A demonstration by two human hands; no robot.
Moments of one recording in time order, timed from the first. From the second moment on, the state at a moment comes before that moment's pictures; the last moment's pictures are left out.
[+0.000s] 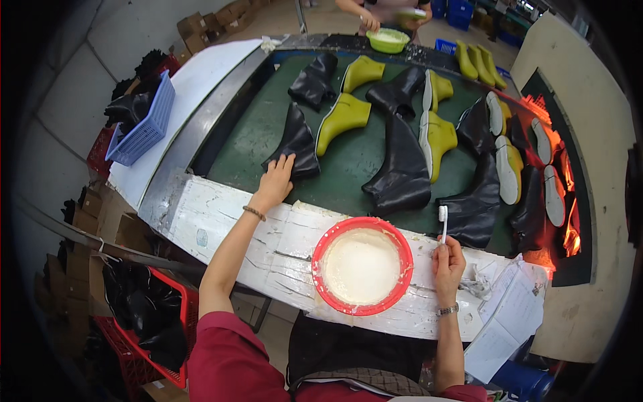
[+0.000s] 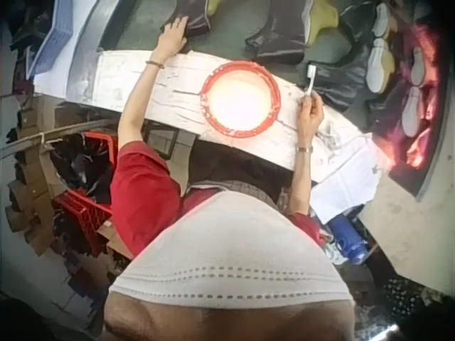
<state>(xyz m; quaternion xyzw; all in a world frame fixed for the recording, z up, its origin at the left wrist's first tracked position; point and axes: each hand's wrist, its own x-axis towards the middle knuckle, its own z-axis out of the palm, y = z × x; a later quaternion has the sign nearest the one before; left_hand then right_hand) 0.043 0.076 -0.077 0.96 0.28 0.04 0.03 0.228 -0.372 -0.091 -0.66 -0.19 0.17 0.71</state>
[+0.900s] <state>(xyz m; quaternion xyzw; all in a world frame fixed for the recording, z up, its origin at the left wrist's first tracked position) -0.487 -0.121 -0.017 0.57 0.81 0.00 -0.12 0.231 -0.369 -0.112 -0.66 -0.21 0.14 0.71</state>
